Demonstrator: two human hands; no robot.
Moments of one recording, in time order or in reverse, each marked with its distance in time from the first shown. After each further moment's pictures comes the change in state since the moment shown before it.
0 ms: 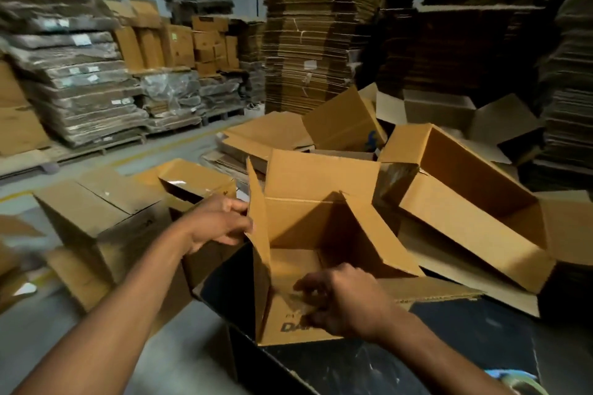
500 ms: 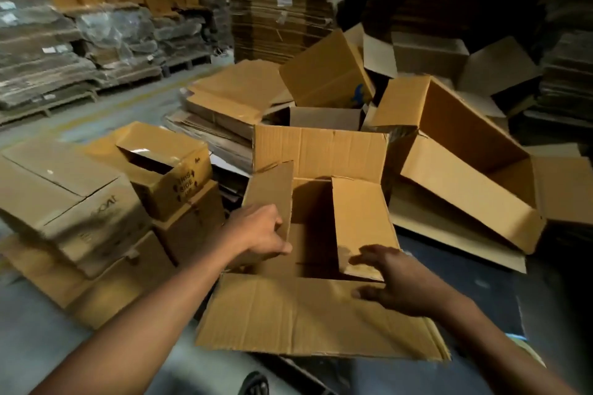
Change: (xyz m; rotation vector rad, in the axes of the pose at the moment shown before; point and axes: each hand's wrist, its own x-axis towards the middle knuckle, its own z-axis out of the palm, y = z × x) left_hand 0.125 -0.022 0.078 0.865 -0.126 0.056; right_hand 0.017 0.106 -0.006 -0.031 -0.038 0.329
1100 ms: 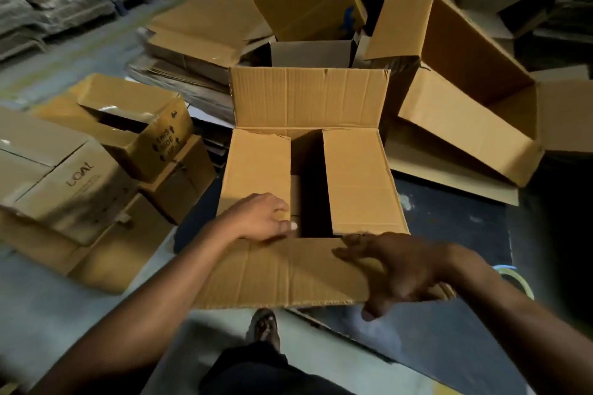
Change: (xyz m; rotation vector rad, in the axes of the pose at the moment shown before) left_hand 0.023 -0.013 0.052 -0.146 -0.320 0.149; right_hand 0.003 -0.004 0.005 0.005 -0.532 -0.026
